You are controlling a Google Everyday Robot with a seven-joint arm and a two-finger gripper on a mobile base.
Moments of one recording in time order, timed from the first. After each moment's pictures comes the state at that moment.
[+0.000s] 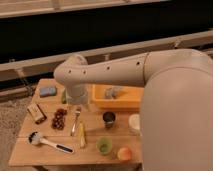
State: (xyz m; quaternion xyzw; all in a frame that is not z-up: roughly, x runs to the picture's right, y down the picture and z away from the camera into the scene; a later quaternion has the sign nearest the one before) arm -0.151 0.098 0.704 -0.28 0.20 0.61 0.71
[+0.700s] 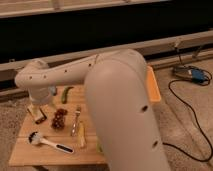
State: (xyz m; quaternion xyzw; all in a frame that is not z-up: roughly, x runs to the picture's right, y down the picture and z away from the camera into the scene) arm -0.336 0.099 0.734 -0.31 0.09 0.55 0.77
